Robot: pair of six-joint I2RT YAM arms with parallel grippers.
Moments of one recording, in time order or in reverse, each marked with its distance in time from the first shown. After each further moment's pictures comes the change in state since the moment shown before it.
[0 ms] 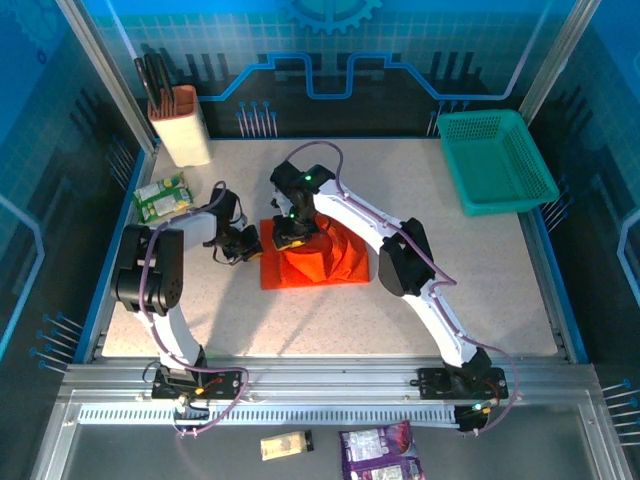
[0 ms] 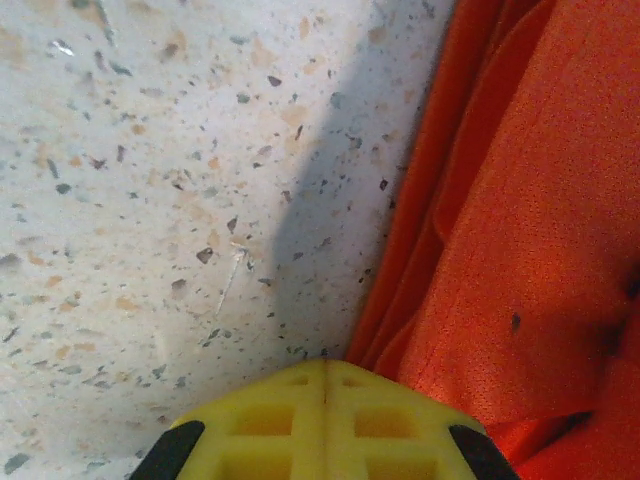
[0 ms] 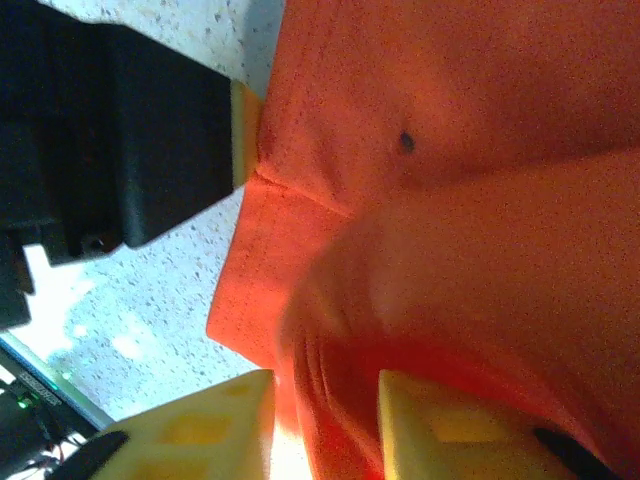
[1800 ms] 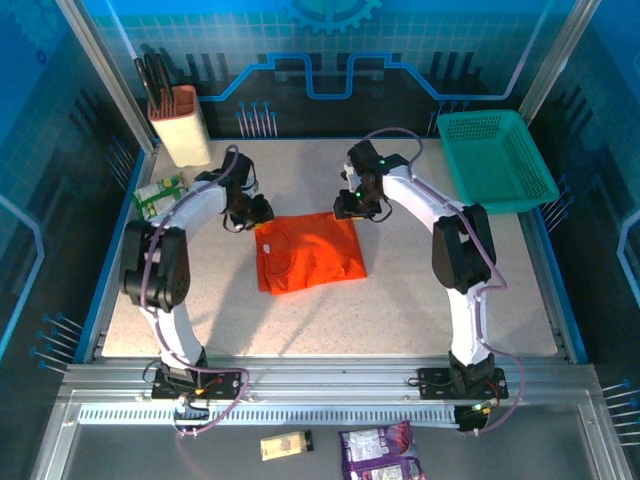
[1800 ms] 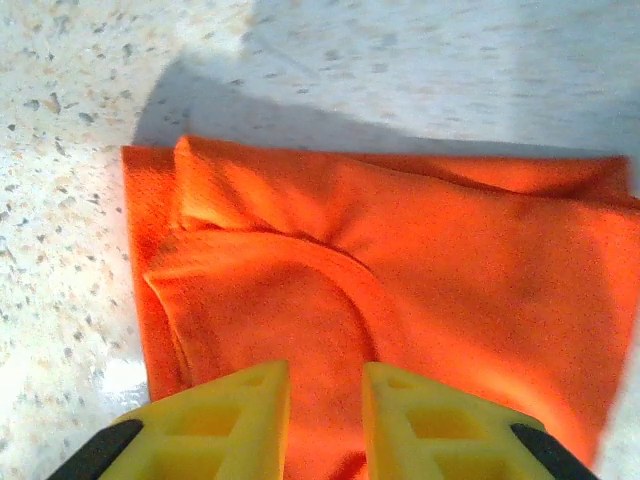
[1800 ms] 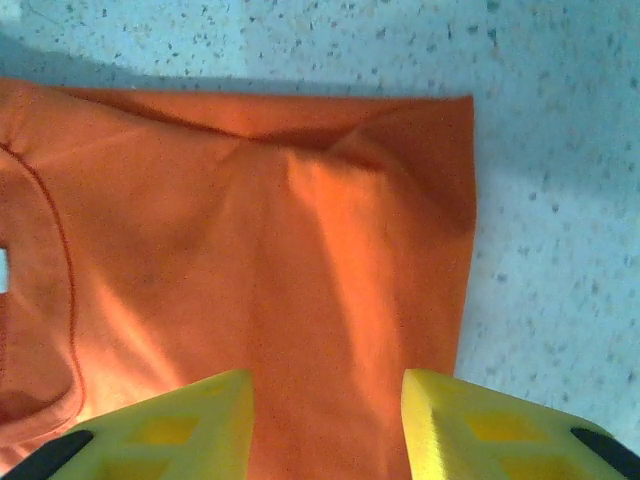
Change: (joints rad) left arm -0.094 -0.032 0.351 -0.242 -0.117 0.061; right arm -0.324 -0.285 -0.502 0.305 0.113 -0.131
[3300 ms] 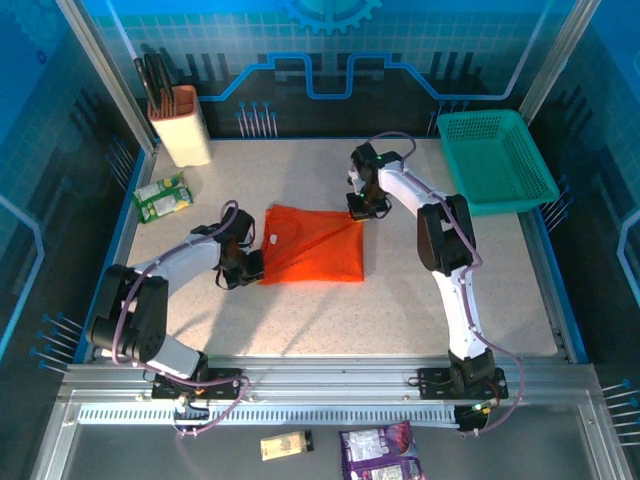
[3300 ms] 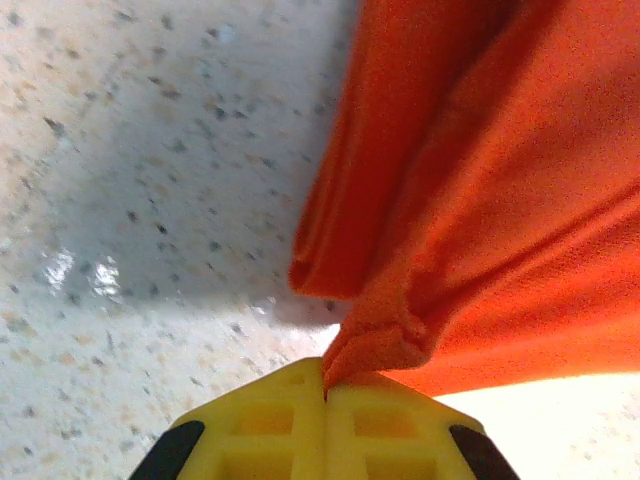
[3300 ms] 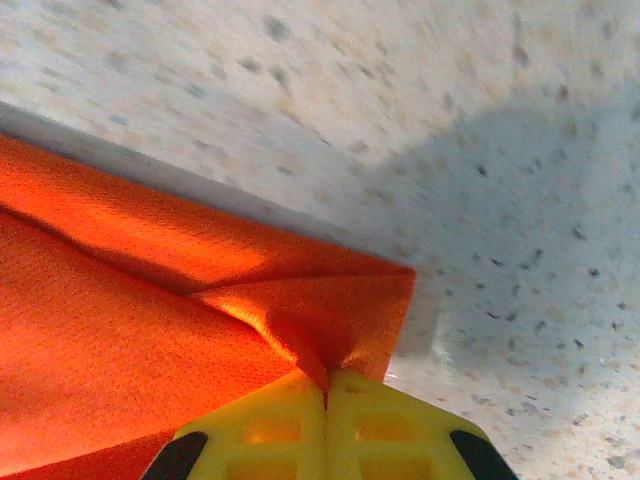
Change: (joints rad) left arm -0.077 -0.251 -0.526 0.077 -0.085 -0.088; right arm -0.072 0.205 0.136 -0.105 0.092 -0.097
